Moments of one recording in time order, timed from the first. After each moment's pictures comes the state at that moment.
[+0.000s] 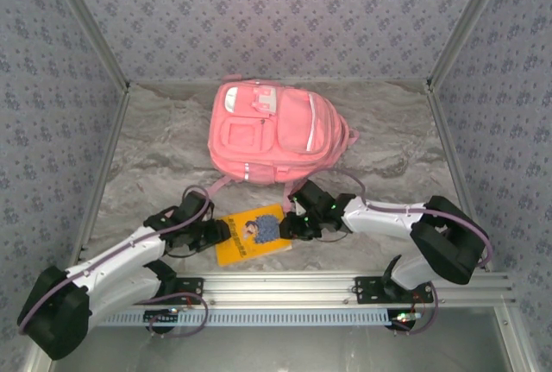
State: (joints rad) left arm -0.63 0.92 0.35 -0.56 0.18 -0.94; right arm 0.91 1.45 0.66 -0.25 -0.38 0.87
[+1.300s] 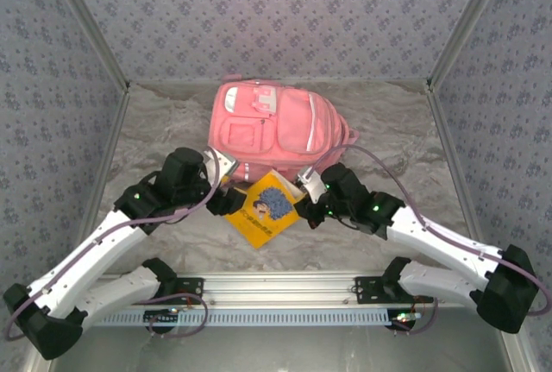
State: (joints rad) left arm -0.70 0.90 0.92 -0.73 0.19 0.02; right arm 0.85 1.01 0.73 -0.39 -0.21 0.06
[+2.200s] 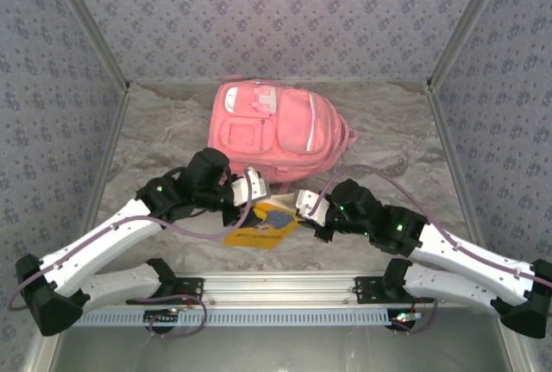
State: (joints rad) left arm -0.86 1.03 0.97 -0.69 0.40 0.40; right arm 1.04 0.82 0.75 -0.49 -0.08 -0.31
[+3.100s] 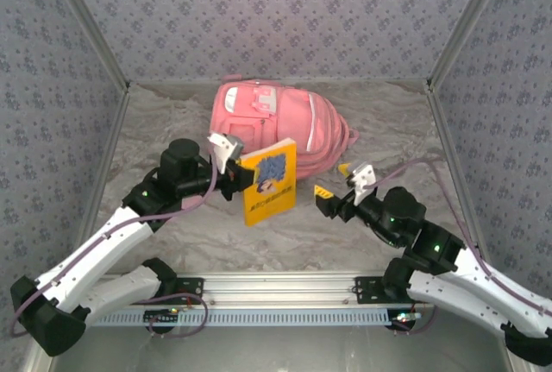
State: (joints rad) left arm -0.67 0.93 0.87 -0.27 0.40 -0.28; right arm 0.93 0.52 0.65 -0.28 0.24 0.13
